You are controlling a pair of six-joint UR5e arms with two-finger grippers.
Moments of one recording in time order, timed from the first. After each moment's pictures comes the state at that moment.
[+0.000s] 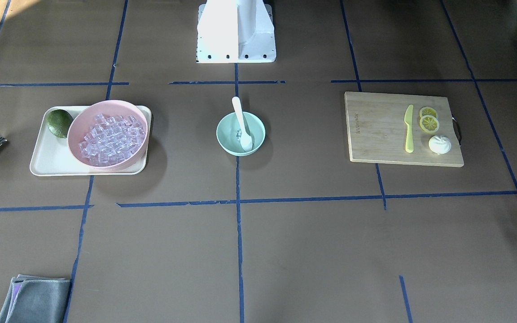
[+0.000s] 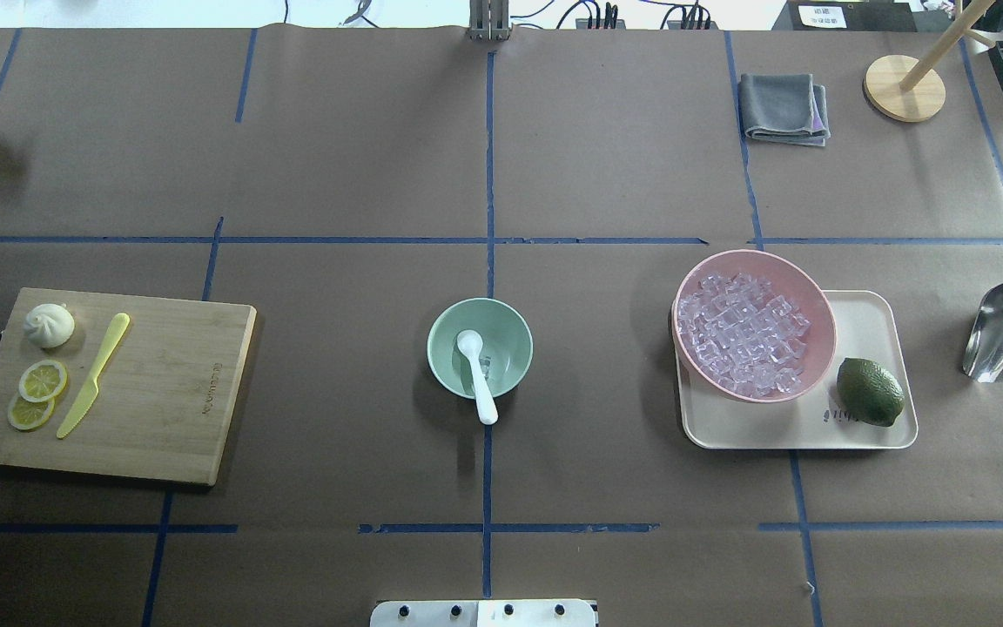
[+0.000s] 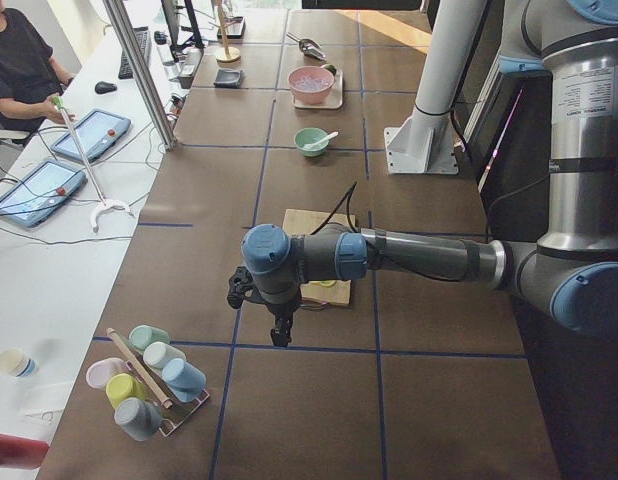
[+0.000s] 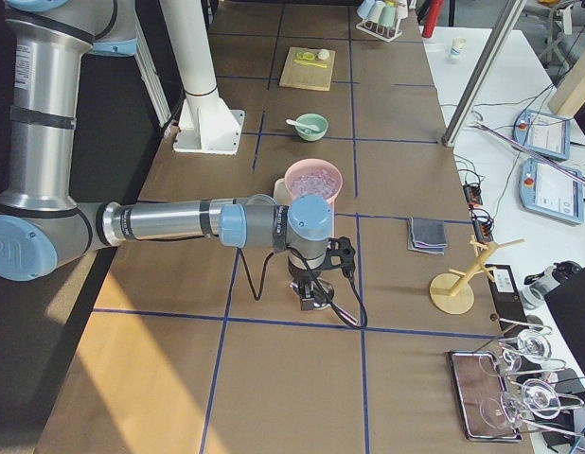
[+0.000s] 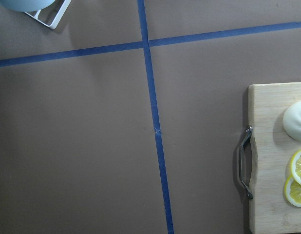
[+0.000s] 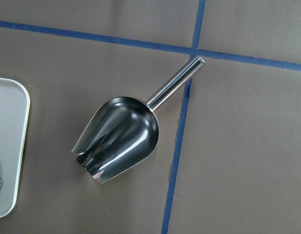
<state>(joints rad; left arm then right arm) -1.55 -1.49 -1.76 -1.40 -2.38 0.18 1.54 -1.74 1.85 -1.67 2.36 -0.12</state>
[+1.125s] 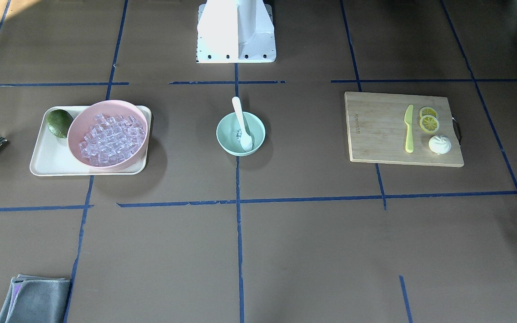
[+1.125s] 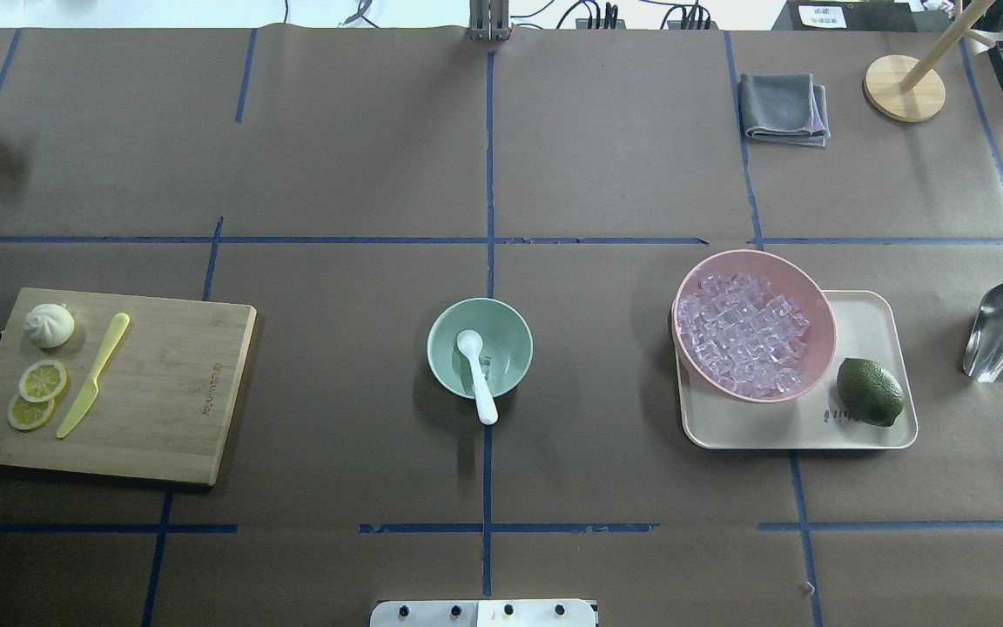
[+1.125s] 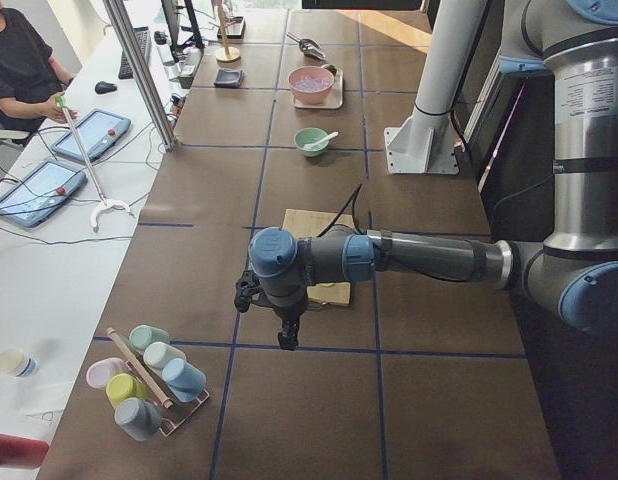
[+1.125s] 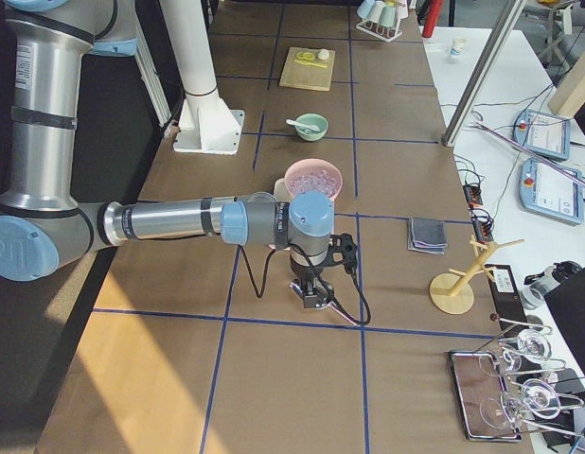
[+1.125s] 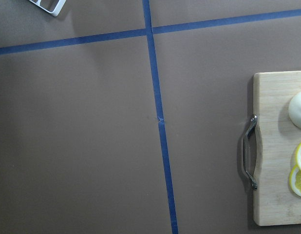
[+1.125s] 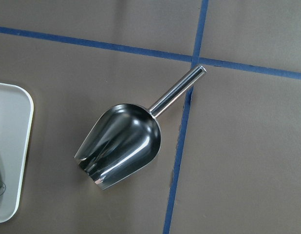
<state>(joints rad) -1.55 -1.45 -1.78 -1.39 -2.37 0.19 1.54 -1.73 1.86 -1.67 2.36 -0.12</state>
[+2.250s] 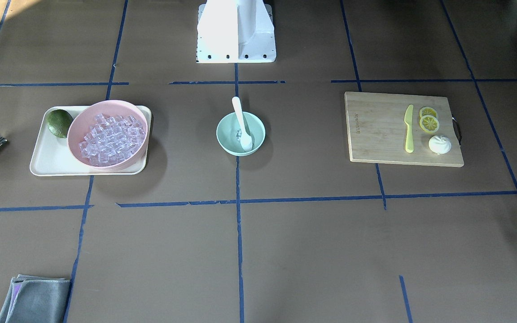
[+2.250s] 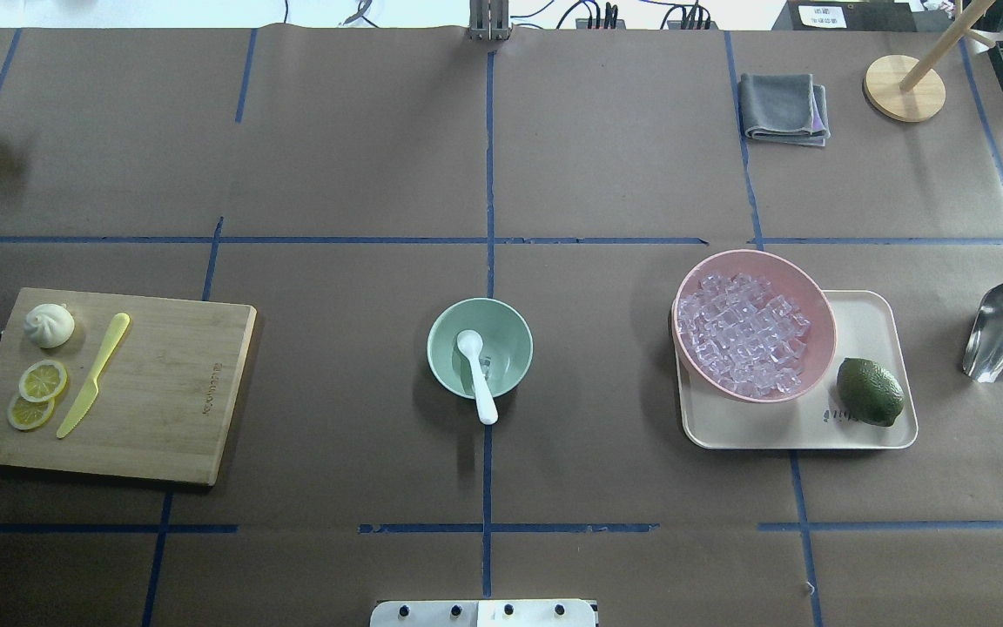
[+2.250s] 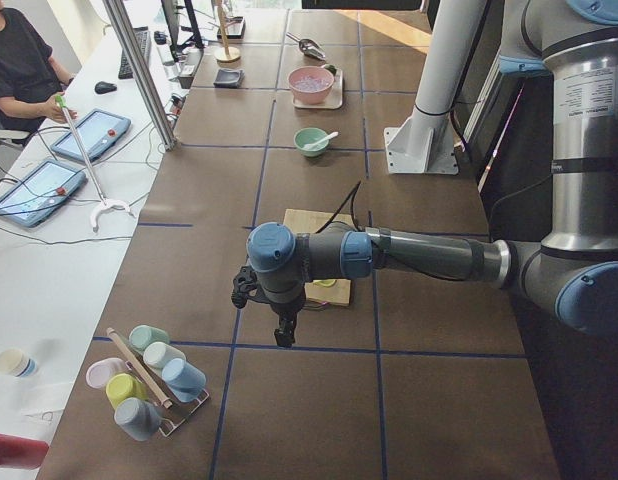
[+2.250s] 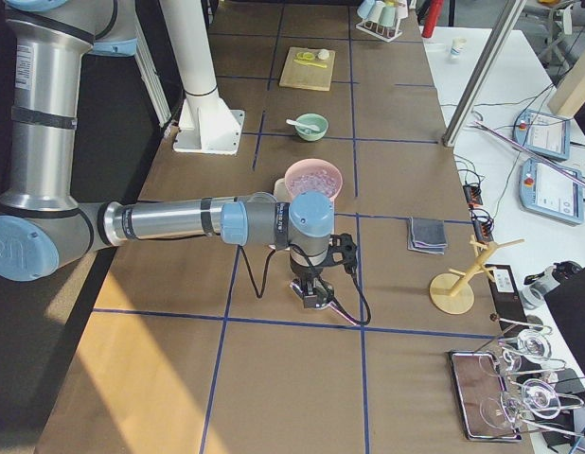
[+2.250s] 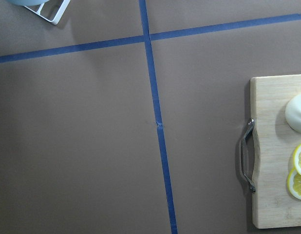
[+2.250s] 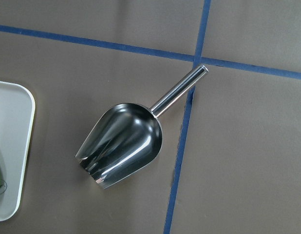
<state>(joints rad) -1.55 -1.47 -1.78 -1.39 -2.37 0.19 1.54 -1.73 1.86 -1.67 2.36 -0.12</state>
